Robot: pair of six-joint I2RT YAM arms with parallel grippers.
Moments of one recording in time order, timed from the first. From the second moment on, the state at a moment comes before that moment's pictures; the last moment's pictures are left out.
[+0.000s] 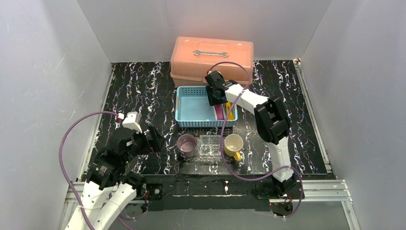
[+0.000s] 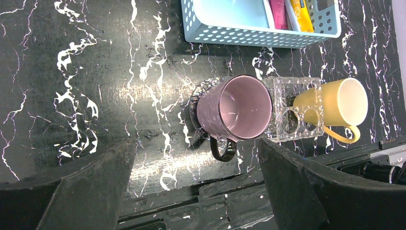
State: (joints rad) left arm -0.43 0.44 0.77 -0.91 -0.04 -0.49; right arm 0.64 2.13 1.69 -0.56 0.23 0.29
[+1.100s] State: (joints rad) left arm -0.41 0.45 0.77 -0.90 -0.03 -0.49; right arm 0.64 2.16 1.69 -0.55 0.26 0.29
